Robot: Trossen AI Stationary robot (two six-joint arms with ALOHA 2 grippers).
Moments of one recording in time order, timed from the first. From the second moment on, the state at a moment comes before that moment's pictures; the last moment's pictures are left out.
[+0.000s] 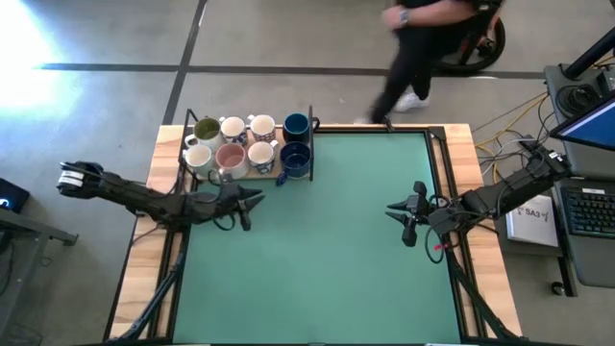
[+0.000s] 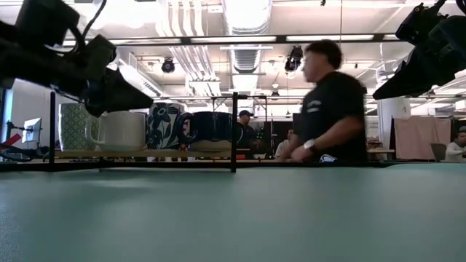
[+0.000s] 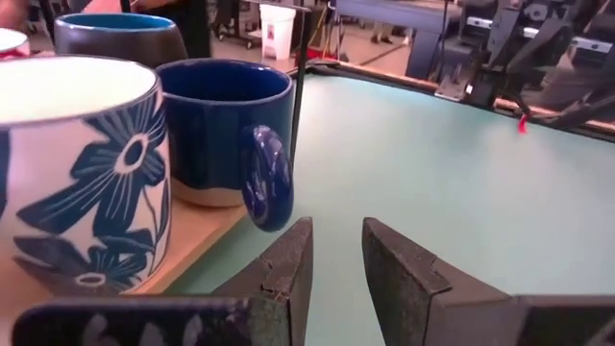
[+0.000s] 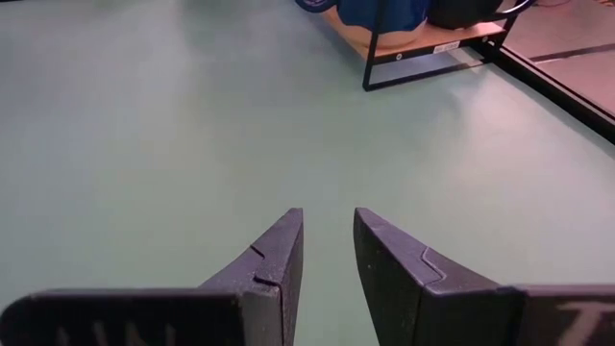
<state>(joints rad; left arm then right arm) -0.11 0.93 0.11 0.59 -0.55 -0.26 0.46 0.60 0.32 -0.36 0.65 0.44</state>
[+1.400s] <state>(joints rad) -0.11 0.19 0.01 0.10 -0.54 -0.12 0.46 0.60 0.32 -0.36 0.65 0.44</state>
